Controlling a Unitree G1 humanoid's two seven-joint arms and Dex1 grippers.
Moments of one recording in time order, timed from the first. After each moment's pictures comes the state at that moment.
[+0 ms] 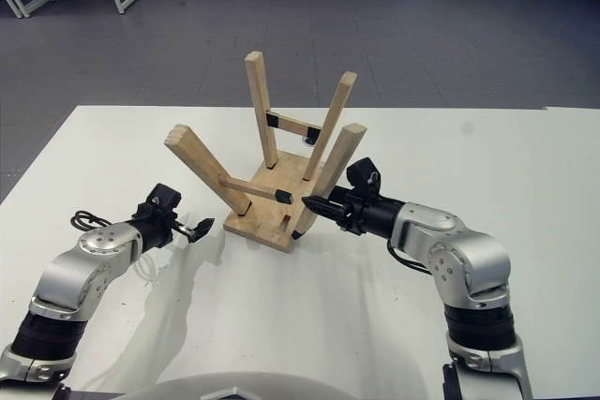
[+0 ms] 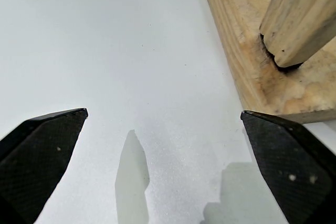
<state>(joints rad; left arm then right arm) -0.12 0.56 -0.11 -0.28 -0.30 0.82 -0.31 -0.24 -0.51 -0.03 -0.39 0.66 0.98 0.58</state>
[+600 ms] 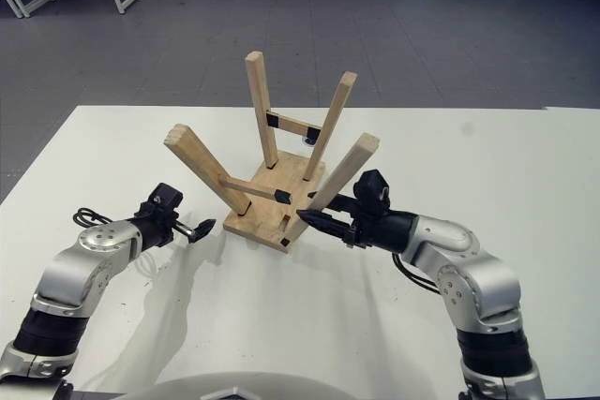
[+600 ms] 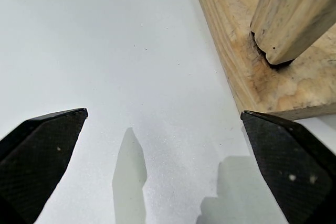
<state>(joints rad) -0.13 0.56 -0.11 -0.25 -0.25 0.82 -0.39 -0.09 -0.56 -0.01 -0.36 0.59 0.55 0.88</state>
